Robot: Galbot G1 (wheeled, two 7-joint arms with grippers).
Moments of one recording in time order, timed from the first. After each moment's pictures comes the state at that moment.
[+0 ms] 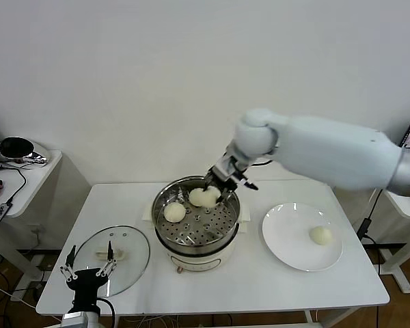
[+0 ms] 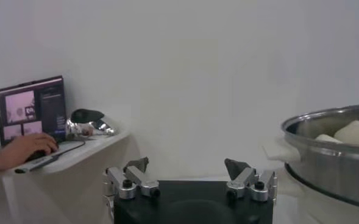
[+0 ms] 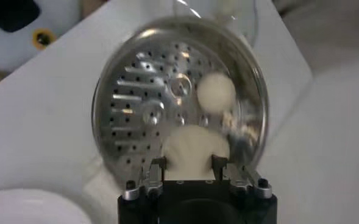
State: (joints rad) left arm 1.69 -1.38 -0.59 -2.11 -0.03 -0.03 -0.30; right arm 0.62 1.11 -1.28 1.46 0.11 0.10 -1.03
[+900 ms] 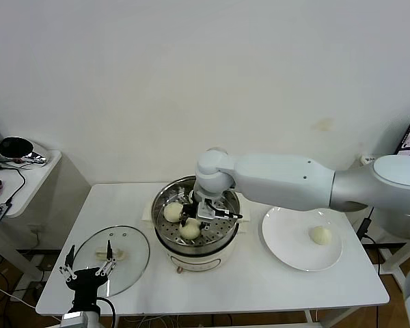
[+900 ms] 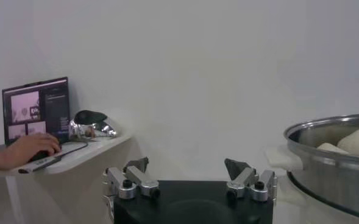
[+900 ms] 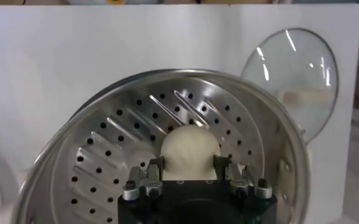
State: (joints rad) left arm 1.68 -1.39 -0.59 -2.10 -0.03 -0.04 -0.30; right arm 0.47 1.25 -1.29 1.39 -0.23 0.40 -0.97
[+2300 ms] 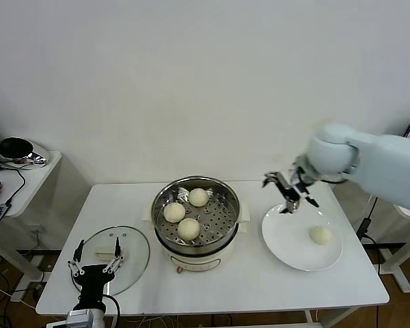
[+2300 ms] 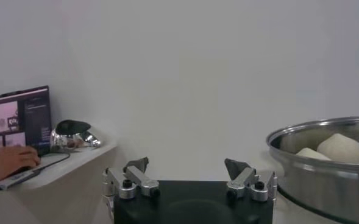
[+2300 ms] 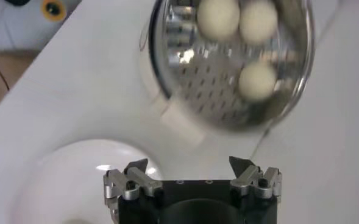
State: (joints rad) left arm 1.68 -1.33 -0.55 -2.11 -0.03 -0.04 -0.30; right arm 0.62 0.56 -1.31 1.67 0.12 -0.23 -1.00
